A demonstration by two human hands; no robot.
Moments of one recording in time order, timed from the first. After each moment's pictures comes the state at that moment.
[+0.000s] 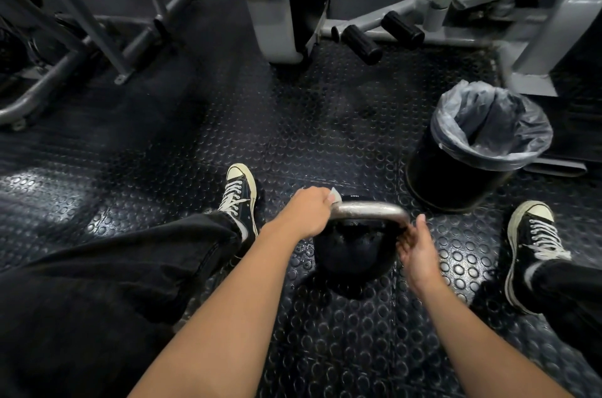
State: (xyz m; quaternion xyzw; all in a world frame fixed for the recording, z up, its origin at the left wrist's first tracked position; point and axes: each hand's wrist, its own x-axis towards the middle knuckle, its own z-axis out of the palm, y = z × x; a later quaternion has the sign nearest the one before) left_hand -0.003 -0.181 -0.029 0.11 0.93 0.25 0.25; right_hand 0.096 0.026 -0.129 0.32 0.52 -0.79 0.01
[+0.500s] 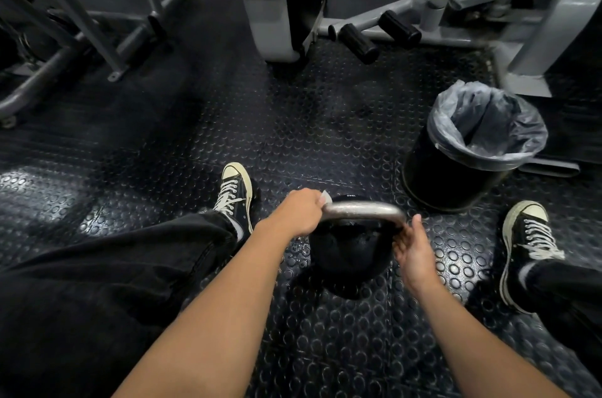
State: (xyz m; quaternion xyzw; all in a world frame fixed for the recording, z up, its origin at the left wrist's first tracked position) left_hand -0.009 -0.186 -0.038 0.10 0.92 0.24 0.28; right_hand 0.095 0.027 -0.130 0.33 0.53 -0.78 0.01
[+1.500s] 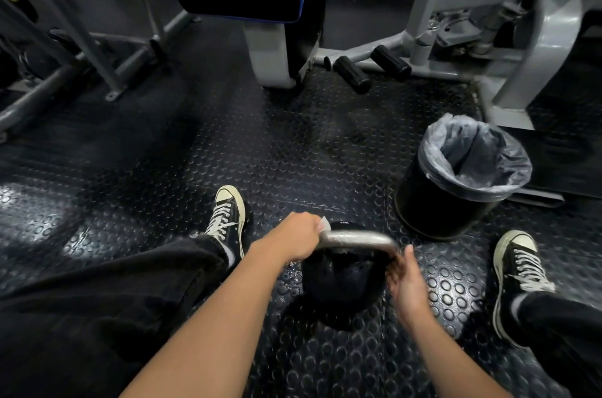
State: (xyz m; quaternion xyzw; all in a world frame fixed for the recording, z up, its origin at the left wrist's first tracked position) left_hand -0.016 -0.182 -0.019 0.14 0.92 0.21 0.29; right_hand 0.097 0.022 -0.120 0.33 0.56 -0.76 0.01
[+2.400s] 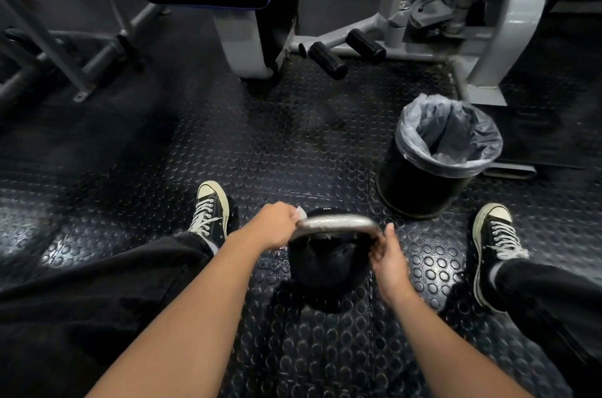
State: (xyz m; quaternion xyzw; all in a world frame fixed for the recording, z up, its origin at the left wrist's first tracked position) left_hand -0.014 -0.179 -0.013 0.13 0.93 0.16 0.30; right_hand 0.095 0.023 -0.122 0.34 0.53 -0.78 0.02
